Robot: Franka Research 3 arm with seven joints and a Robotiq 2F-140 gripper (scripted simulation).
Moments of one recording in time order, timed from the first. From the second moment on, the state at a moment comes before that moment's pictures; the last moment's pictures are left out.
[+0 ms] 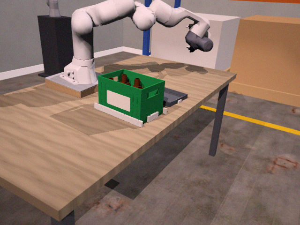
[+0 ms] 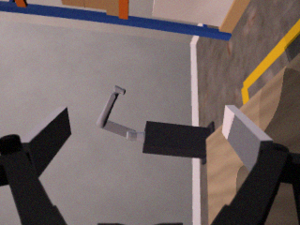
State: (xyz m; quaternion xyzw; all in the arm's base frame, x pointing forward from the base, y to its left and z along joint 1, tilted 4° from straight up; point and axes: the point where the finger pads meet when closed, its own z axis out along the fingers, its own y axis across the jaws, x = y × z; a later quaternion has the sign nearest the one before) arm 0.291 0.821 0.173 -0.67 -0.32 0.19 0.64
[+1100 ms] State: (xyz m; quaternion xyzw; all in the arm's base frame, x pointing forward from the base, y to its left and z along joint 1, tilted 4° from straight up) arm 0.430 0.683 0.195 -0.83 -0.13 0.23 0.49
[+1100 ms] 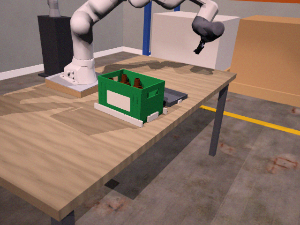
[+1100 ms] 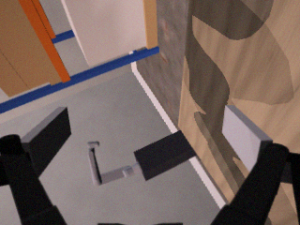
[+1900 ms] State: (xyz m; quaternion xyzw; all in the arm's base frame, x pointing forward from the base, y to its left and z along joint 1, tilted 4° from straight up) arm 0.505 0.551 0.206 -0.89 0.05 0.23 0.39
